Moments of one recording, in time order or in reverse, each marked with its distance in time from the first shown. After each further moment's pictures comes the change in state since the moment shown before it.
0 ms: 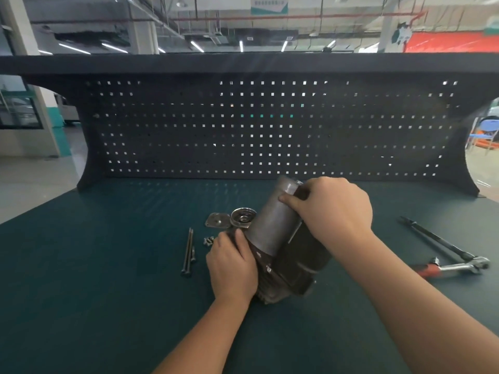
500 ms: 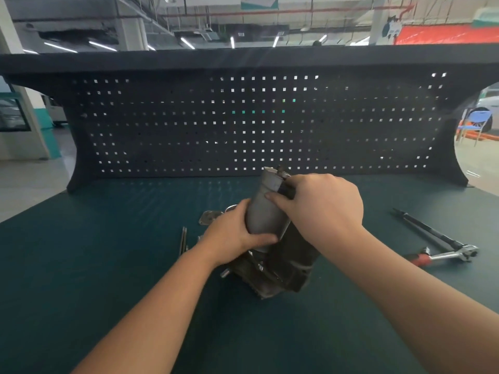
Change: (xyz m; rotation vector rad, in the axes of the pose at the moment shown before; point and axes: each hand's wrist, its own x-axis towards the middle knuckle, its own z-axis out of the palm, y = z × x) left_hand 0.061 0.020 -0.028 -0.078 -0.798 0.243; right_hand -0.012 -0.004 -0.006 -0.088 0.128 -0.165
